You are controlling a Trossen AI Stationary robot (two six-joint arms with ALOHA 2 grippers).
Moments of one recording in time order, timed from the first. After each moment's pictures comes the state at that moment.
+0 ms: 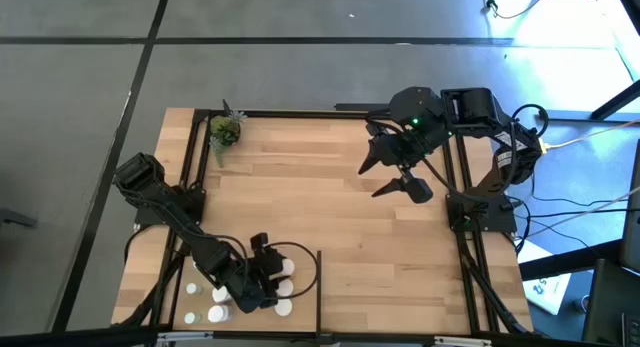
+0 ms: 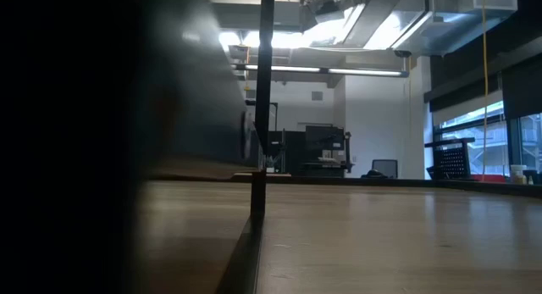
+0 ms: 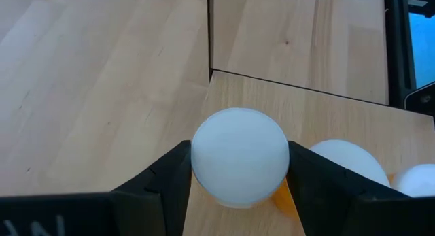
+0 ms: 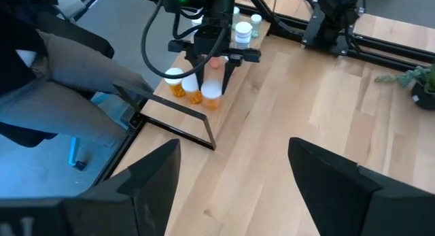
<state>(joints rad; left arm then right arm) -0.75 1.65 1.11 -0.50 -0.62 -0.88 -0.01 1.68 2.33 -1.42 -0.41 -0.27</state>
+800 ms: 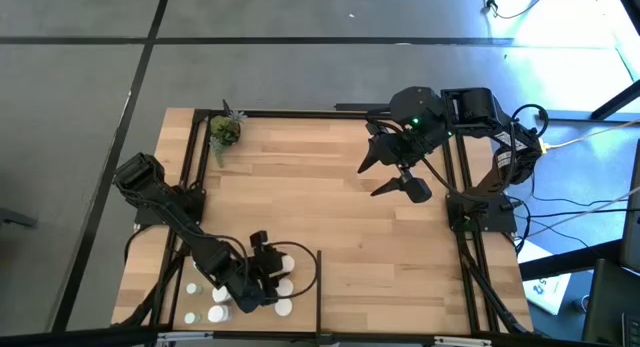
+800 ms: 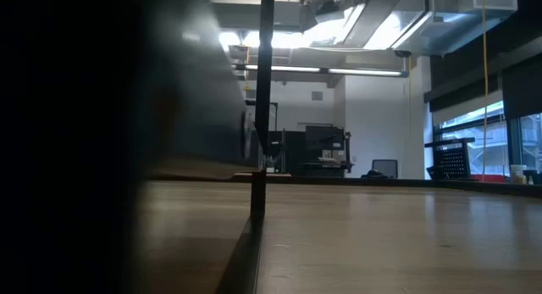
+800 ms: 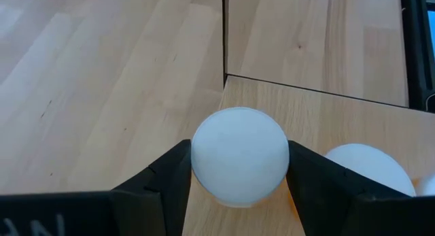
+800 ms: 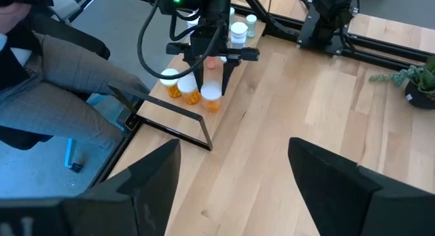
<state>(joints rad) -0.75 1.65 1.11 -0.52 -0.67 -0.86 -0.01 1.68 2.33 -1.41 -0.39 -0.27</state>
